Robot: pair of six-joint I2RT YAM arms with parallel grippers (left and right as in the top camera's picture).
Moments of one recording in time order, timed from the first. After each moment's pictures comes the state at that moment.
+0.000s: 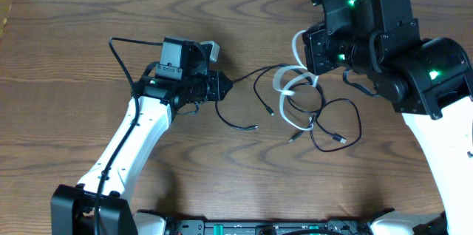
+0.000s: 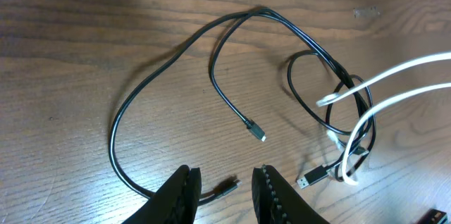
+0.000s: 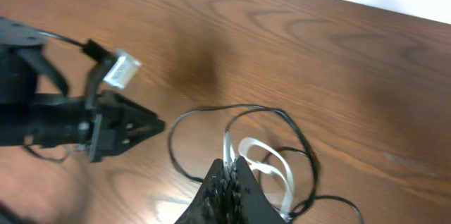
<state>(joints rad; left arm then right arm) -0.24 1.49 1.05 -0.55 0.46 -0.27 0.46 1.51 1.95 -1.18 -0.12 0.14</state>
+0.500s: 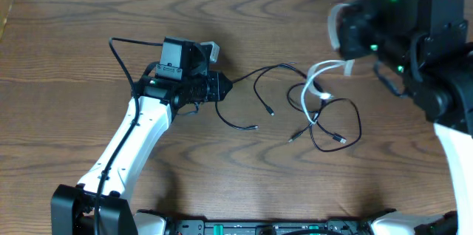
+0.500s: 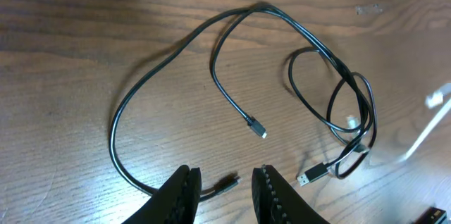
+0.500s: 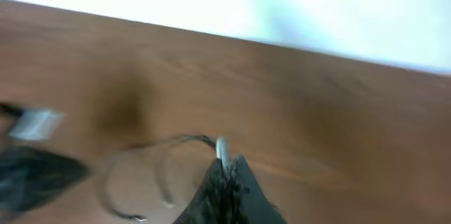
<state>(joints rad) -0.24 1.49 1.05 -0.56 0.46 -0.27 0.38 1.50 2.12 -1.28 0.18 0.14</state>
